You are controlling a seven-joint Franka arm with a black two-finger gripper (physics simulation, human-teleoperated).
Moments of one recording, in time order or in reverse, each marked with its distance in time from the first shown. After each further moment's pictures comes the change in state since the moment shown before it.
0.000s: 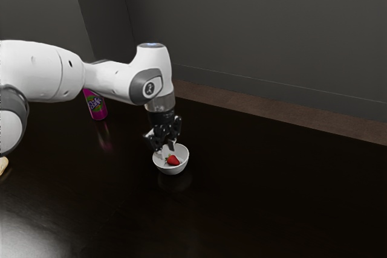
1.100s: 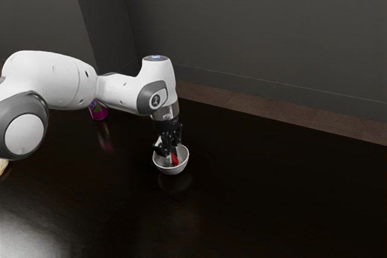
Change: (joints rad) arm 0.020 0.129 -0.004 0.071 0.003 0.095 -0.183
